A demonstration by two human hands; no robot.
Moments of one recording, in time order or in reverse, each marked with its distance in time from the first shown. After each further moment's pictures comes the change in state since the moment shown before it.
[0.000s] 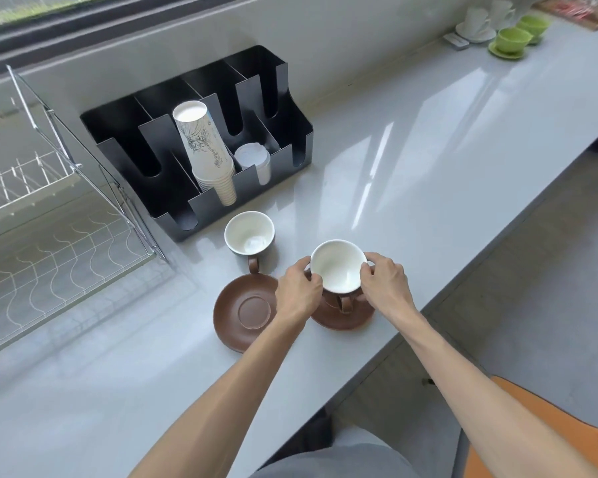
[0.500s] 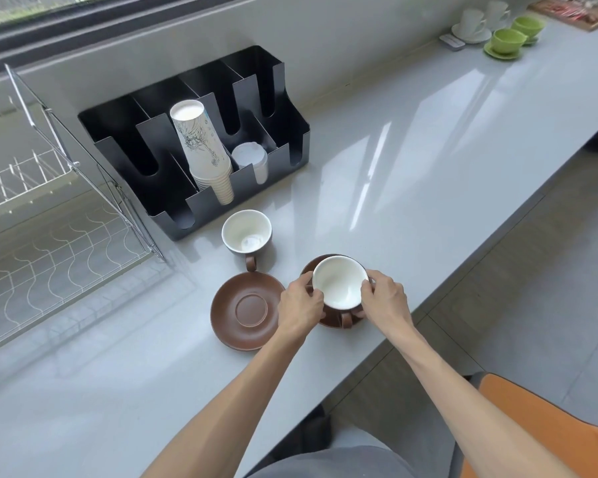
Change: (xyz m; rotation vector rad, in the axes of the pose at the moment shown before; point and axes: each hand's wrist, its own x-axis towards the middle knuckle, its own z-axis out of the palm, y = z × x) left_hand -0.023 -0.010 0.011 -0.001 -0.050 -0.025; right_hand -0.026 0.022 0.008 0.021 -0.009 0.065
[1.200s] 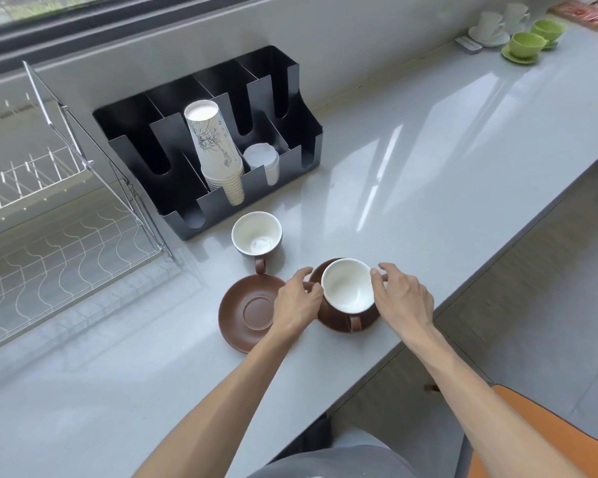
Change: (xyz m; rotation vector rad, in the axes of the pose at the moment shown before) left_hand 0.020 -0.010 -0.019 -0.014 0.015 -0.007; right_hand 0.006 -0.011 -0.018 -0.297 0.113 -0.092
